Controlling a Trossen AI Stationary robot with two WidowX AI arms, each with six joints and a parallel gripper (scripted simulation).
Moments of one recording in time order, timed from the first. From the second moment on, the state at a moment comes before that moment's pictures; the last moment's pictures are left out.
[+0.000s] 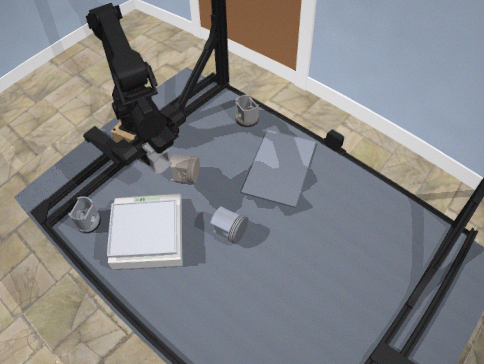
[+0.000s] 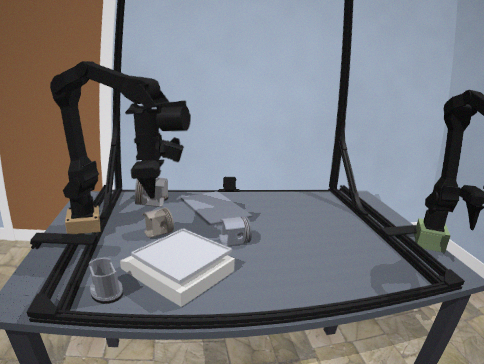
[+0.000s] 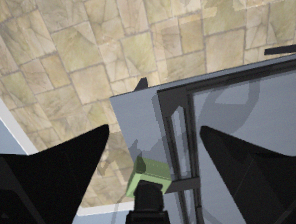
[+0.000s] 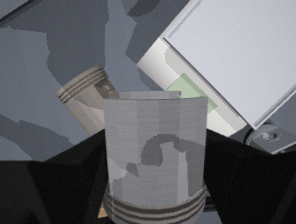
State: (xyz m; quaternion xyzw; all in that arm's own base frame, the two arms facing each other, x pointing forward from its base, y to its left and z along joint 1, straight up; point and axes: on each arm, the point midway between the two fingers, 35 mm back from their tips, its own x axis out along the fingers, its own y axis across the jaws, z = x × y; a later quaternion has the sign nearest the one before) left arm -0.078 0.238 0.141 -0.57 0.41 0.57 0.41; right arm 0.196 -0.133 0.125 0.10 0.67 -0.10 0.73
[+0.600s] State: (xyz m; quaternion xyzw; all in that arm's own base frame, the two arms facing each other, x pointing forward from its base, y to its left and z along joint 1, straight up) left arm -0.078 0.238 0.141 -0.57 0.41 0.57 0.41; right arm 0.188 -0.211 0.140 0.24 0.65 -0.24 0.67
